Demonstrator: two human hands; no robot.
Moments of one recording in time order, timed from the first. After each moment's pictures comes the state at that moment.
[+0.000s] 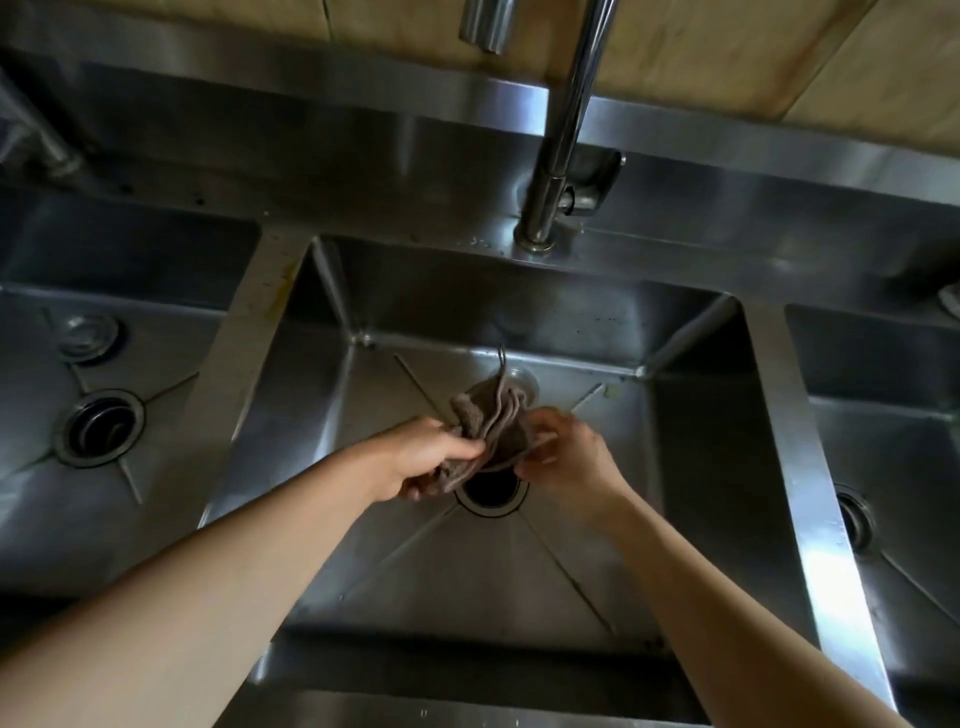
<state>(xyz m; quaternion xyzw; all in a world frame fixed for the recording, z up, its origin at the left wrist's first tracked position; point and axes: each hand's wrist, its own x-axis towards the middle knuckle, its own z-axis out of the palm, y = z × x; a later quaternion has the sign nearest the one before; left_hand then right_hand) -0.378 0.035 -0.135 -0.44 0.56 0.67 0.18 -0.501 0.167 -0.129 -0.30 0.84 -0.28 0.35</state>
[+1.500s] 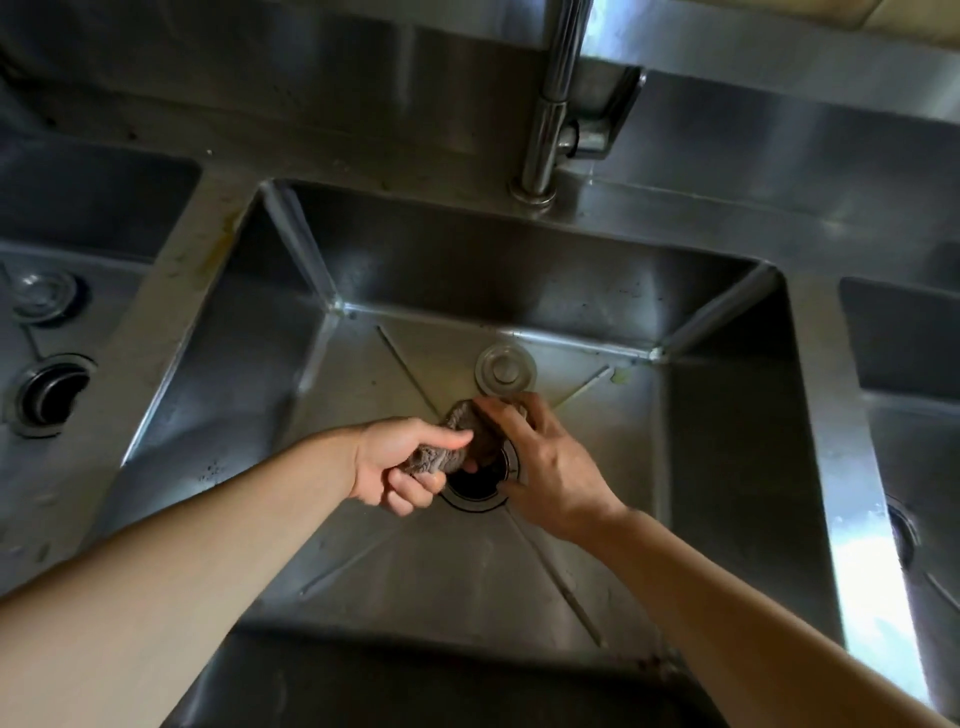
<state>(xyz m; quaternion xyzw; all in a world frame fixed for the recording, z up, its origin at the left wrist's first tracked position) -0.397 0.029 -0.192 -0.40 0.35 0.78 0.34 -0.533 0.177 -0.210 -0.58 0.75 -0.19 0.26</state>
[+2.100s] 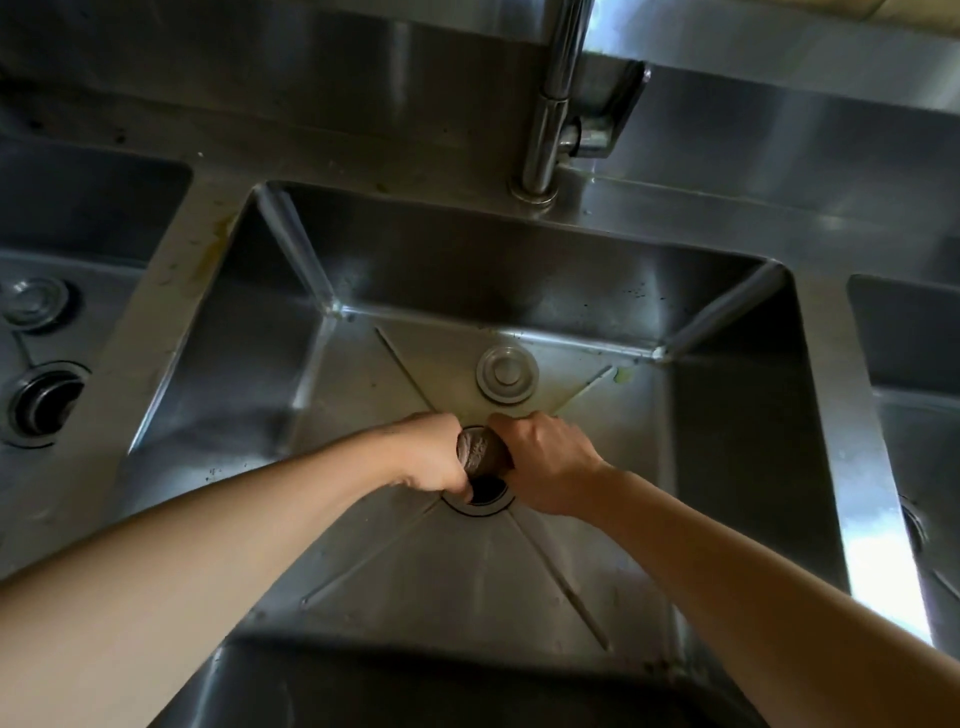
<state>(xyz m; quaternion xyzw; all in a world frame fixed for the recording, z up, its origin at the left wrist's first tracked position) -0.427 0.044 -0.179 -0.37 0.79 0.37 0.33 -0.538 0.147 -0.195 -0.58 0.76 -0.02 0.30</state>
